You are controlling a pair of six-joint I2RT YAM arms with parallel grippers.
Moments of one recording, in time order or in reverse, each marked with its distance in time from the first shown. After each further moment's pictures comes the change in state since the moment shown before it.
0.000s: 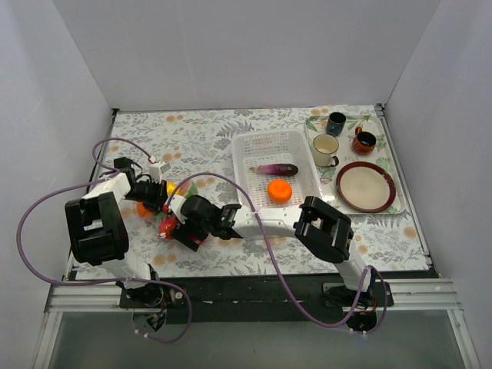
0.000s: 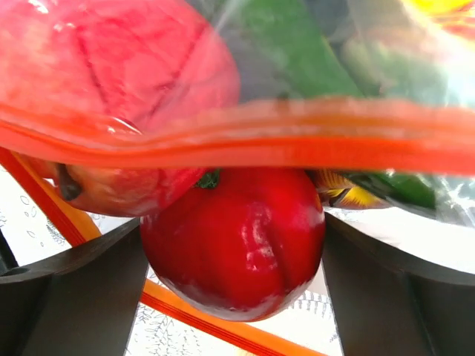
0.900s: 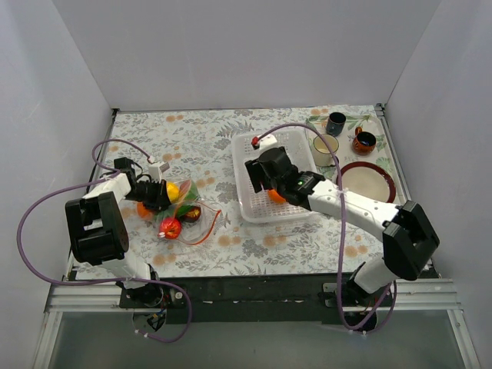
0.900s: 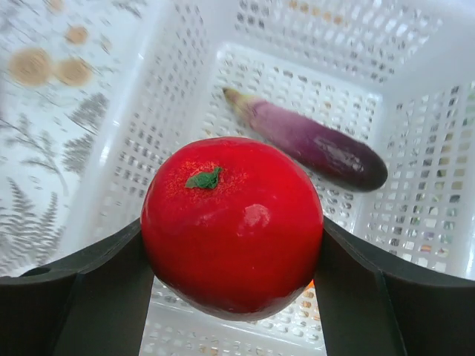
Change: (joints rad) left arm -0.001 0.003 -0.008 0.021 -0.002 -0.061; right arm -0.392 -0.595 -0.395 -0.024 0.325 0.137
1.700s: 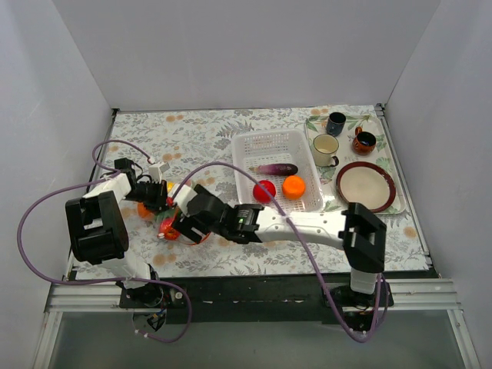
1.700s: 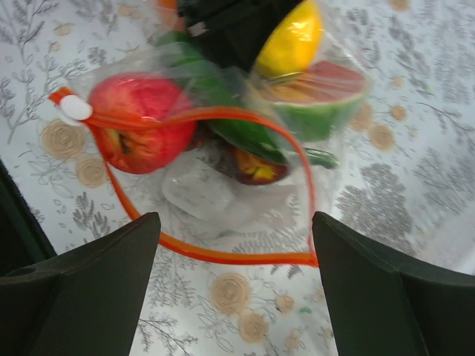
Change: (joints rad) left arm 0.001 0.008 -0.003 -0.002 0.018 -0.008; right arm 0.440 0.292 0.312 -0.032 -0.056 -0.149
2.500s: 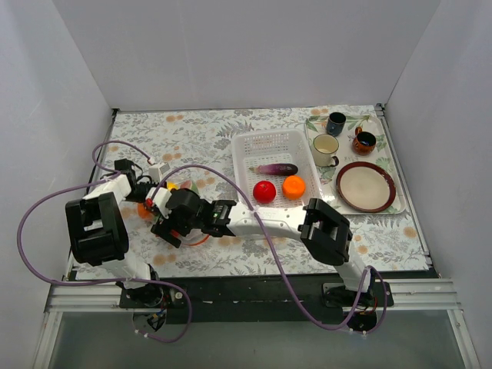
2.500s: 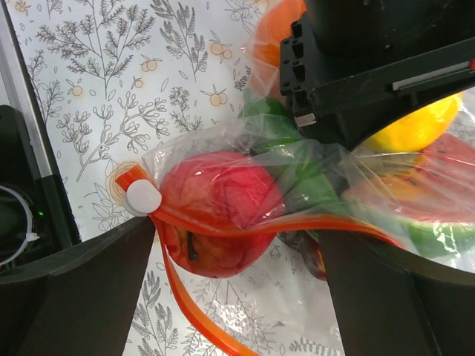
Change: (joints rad) left arm 0.000 -0.012 -0.014 0.006 -0.002 0.002; right arm -0.016 0.297 0.248 0.055 -0.291 0.002
